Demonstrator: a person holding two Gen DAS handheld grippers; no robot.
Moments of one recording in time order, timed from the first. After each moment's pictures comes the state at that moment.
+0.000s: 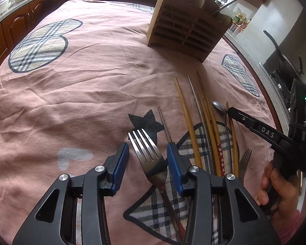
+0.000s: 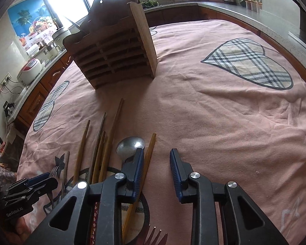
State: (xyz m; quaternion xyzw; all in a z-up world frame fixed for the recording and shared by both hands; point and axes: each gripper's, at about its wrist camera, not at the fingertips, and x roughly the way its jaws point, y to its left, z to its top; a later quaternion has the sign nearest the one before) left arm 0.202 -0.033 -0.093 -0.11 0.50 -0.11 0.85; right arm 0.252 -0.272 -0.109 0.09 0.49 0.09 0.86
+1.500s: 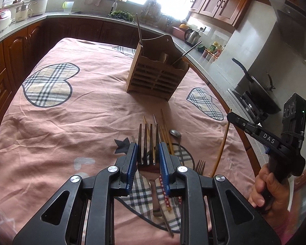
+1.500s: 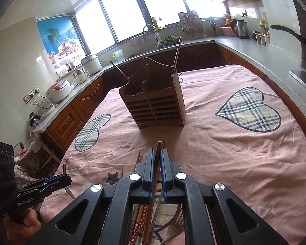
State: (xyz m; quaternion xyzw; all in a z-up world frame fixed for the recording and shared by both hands) left arm 0.147 -0.014 -0.001 -0.14 0.39 -0.15 0.90; right arm 0.196 -0.276 0.003 0.12 0.37 0.15 0.91
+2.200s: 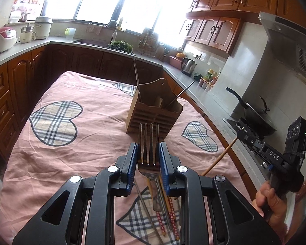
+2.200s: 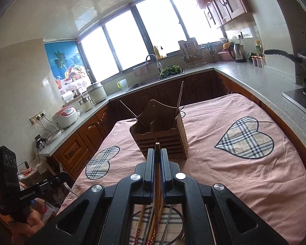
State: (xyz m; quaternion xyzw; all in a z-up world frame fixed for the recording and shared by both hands) left arm 0.148 0.004 0.050 -0.15 0.29 -0.14 0.94; right arm 0.181 -0.291 0.053 0.15 0.27 0.15 0.94
